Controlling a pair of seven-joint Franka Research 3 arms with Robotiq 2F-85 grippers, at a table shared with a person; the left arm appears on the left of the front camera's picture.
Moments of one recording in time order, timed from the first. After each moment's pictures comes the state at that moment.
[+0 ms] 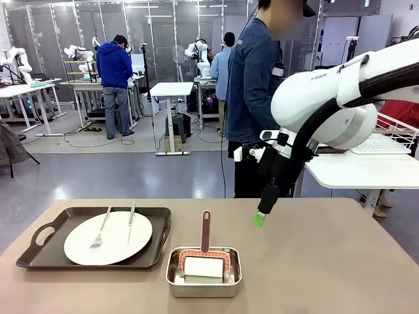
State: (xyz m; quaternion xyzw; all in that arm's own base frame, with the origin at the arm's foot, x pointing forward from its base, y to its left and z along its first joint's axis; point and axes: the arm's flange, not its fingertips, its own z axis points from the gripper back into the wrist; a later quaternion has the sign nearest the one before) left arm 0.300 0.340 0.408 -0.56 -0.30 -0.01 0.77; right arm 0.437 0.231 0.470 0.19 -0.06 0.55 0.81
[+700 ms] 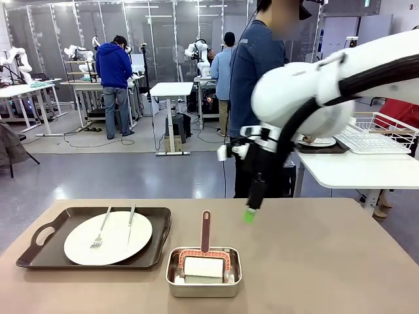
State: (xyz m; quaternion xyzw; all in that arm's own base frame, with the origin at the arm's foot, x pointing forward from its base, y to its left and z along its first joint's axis) left arm 0.300 0.340 0.408 -0.56 -0.30 -0.02 0.77; right arm 0.452 0.283 0.482 0.15 -0.02 0.62 0.77
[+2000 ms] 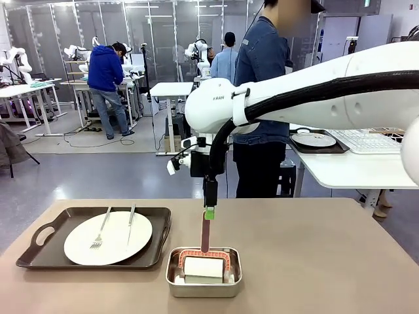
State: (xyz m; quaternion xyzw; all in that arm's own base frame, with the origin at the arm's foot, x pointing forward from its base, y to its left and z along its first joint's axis) left arm 0.300 0.340 0.408 -0.56 -0.30 -0.02 0.77; right arm 0.532 0.405 0.435 0.11 0.07 0.72 0.68
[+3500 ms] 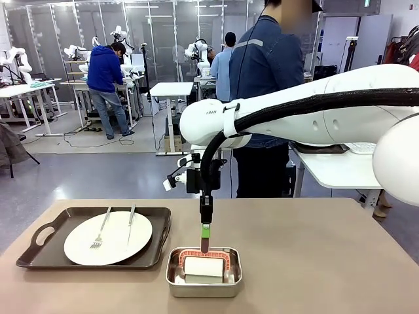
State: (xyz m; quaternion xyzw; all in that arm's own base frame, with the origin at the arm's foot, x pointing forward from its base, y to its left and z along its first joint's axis) left arm 0.300 0.340 0.408 -0.56 -0.30 -0.02 0.77; right arm 0.530 0.417 0.392 0.15 0.14 0.70 0.68
